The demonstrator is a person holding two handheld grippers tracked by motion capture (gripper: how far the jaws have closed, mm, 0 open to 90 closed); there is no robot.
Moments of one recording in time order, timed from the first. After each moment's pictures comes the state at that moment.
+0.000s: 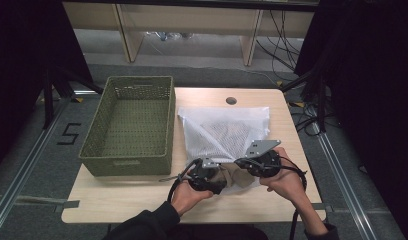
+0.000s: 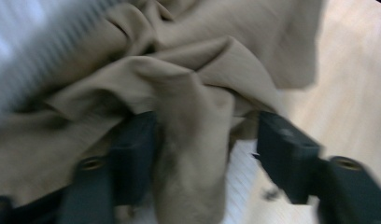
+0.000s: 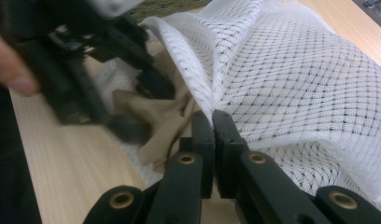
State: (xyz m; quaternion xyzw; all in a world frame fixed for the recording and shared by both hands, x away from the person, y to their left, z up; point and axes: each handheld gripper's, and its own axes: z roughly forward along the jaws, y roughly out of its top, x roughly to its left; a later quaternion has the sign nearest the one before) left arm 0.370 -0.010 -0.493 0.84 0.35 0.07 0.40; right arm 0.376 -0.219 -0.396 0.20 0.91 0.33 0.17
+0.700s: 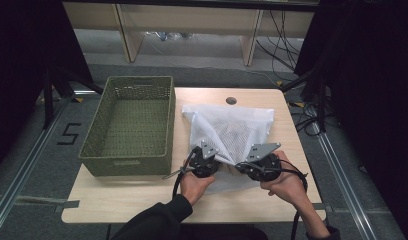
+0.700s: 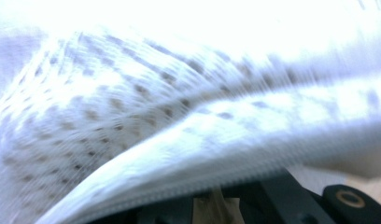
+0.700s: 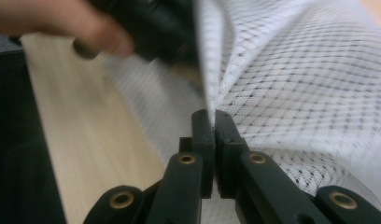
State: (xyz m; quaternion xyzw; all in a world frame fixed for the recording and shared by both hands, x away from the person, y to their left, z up) left arm 0.400 -0.017 -0.476 0.78 0.40 0.18 0.45; right arm 0.368 -0.219 -0.400 0.20 0.91 0.32 0.14
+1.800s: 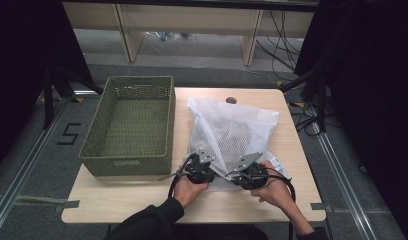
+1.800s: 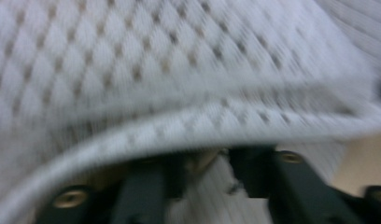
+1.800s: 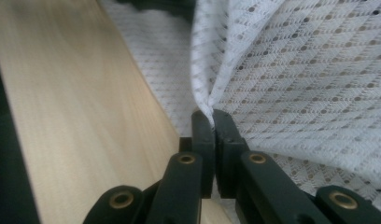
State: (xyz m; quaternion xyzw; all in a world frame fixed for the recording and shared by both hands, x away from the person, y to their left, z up) left arm 0.394 -0.001 -0.506 0.83 0.38 0.13 0.39; right arm 0.382 -0.207 -0.464 0.21 0.94 0.27 0.09
